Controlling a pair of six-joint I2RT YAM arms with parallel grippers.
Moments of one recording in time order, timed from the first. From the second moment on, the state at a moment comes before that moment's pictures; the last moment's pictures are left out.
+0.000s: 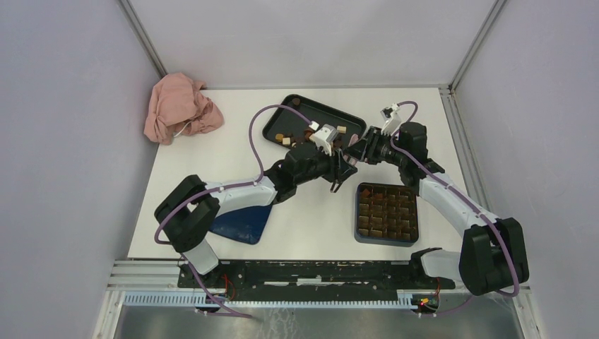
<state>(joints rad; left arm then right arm) -0.88 1.66 0.96 0.49 0.16 -0.49 0.24 1.27 0.77 0.13 -0.58 0.61</state>
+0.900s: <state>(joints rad) -0.89 1.58 0.79 0.71 0.12 -0.49 0.17 1.27 0.67 0.34 -0.71 0.95</state>
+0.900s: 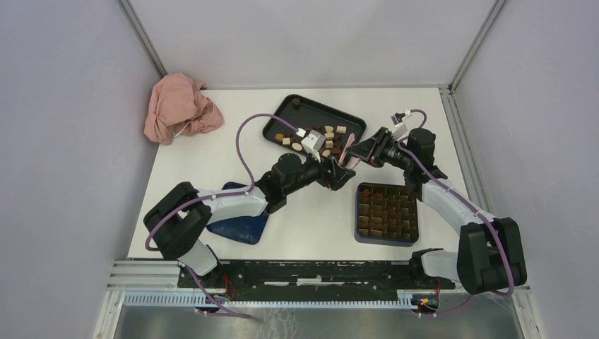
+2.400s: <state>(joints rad) -0.99 1.61 0.92 0.45 -0.15 -0.36 0.15 1.27 0.63 0.37 -0.71 1.00</state>
